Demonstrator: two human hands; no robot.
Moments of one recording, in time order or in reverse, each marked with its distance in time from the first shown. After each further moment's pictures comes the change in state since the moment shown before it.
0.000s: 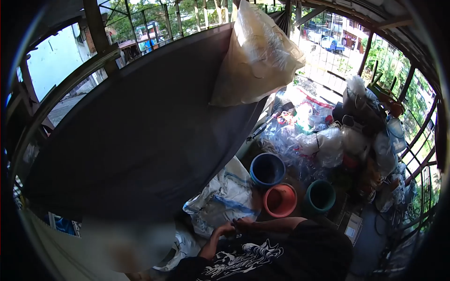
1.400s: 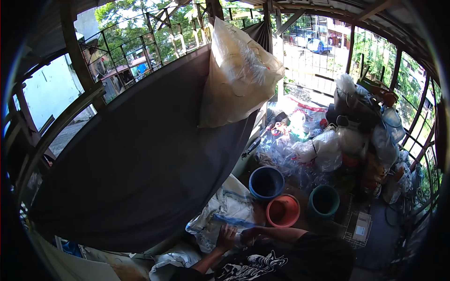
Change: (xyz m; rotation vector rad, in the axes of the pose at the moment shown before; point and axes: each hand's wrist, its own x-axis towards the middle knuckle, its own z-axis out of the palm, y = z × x) left_hand -0.061 0.073 -0.014 1.054 0.958 0.792; right_hand 0.040 0.116 0.034 -0.005 -0.200 -0.795
